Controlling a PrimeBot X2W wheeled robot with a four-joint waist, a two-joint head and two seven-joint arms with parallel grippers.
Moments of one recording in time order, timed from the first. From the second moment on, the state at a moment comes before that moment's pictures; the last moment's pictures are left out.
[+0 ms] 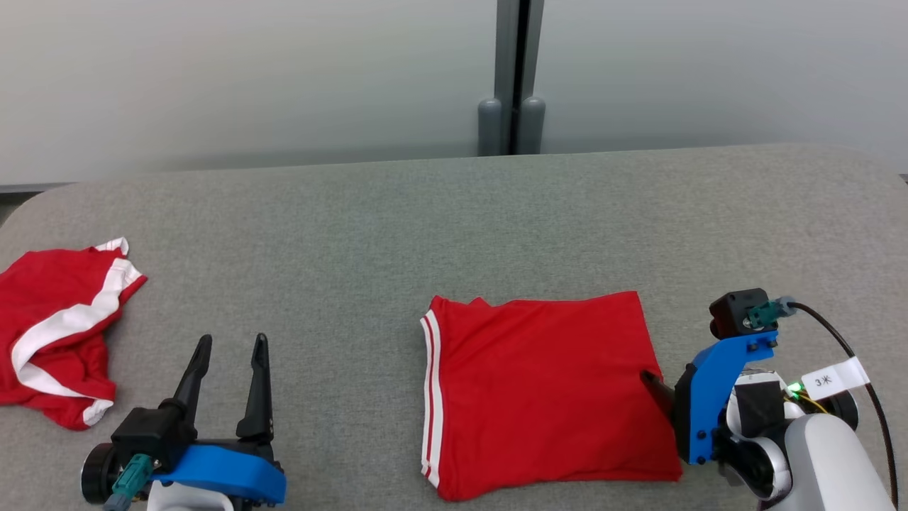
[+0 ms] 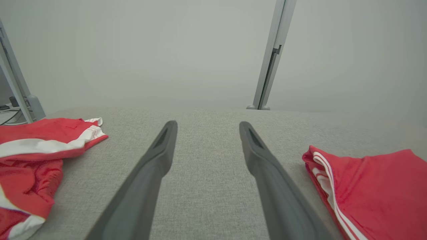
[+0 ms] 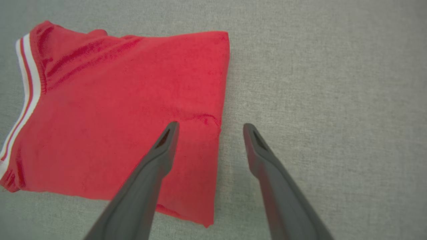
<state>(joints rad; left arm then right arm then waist) -0.06 0.18 -0.12 0.30 -0.30 -0.08 -0.26 -0.24 -0.07 0.00 0.18 0.19 0.13 0.74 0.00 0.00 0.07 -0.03</state>
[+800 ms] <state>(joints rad) -0.14 0.17 -0.17 0.32 -0.29 -0.10 -0.26 -0.43 -0.07 0.05 0.57 0.25 0.13 0.63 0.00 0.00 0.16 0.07</state>
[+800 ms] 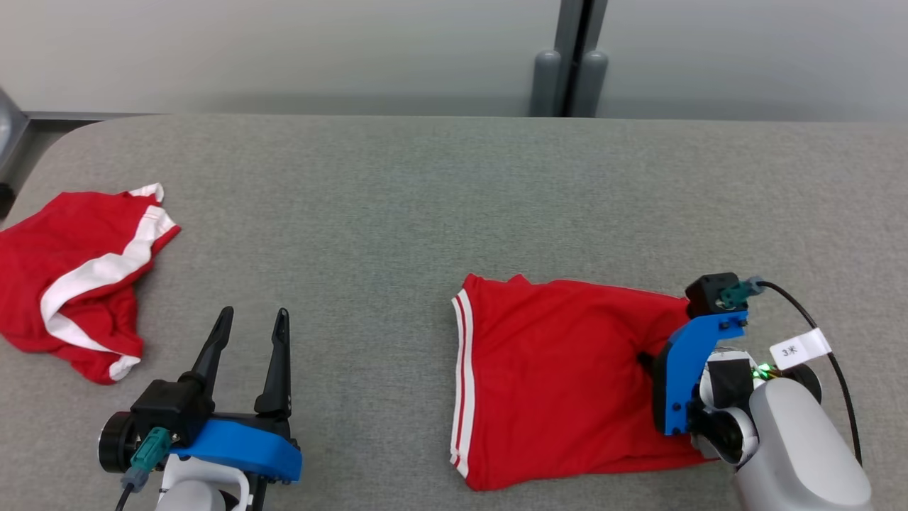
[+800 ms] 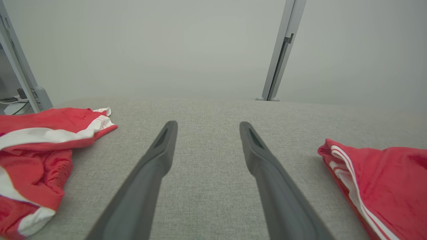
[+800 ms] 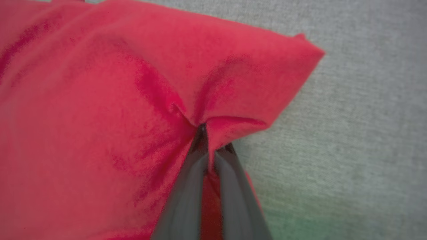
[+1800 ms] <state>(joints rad) -0.31 0.27 -0.15 0.11 -0.23 -0.10 -0.21 -0.84 -0.70 0.36 0.40 0.24 0.13 0.44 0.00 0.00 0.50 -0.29</state>
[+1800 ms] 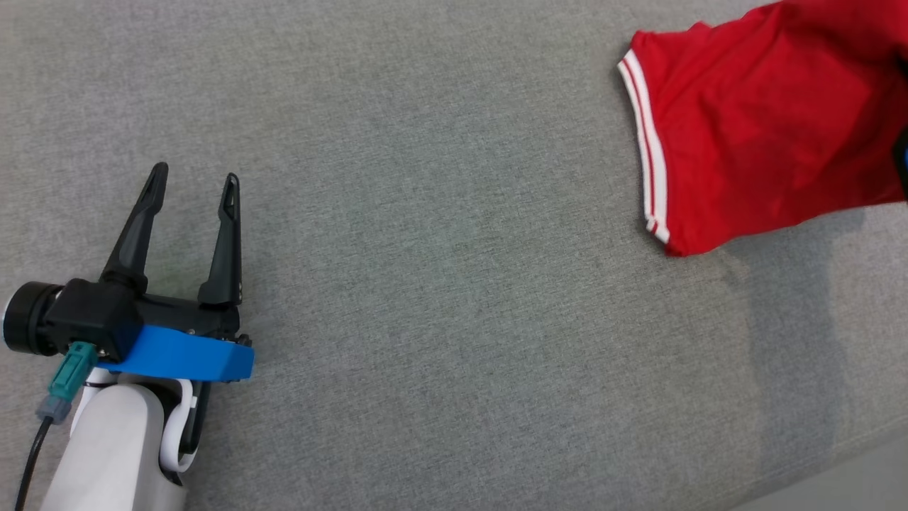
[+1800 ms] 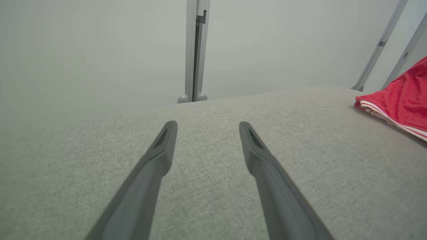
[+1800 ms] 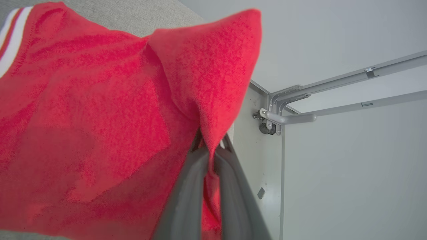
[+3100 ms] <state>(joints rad) -0.19 0.24 -0.18 0.18 -0.29 -0.07 -0.24 -0.54 -0.40 0.02 0.44 0.07 0.13 -0.11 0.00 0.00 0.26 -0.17</state>
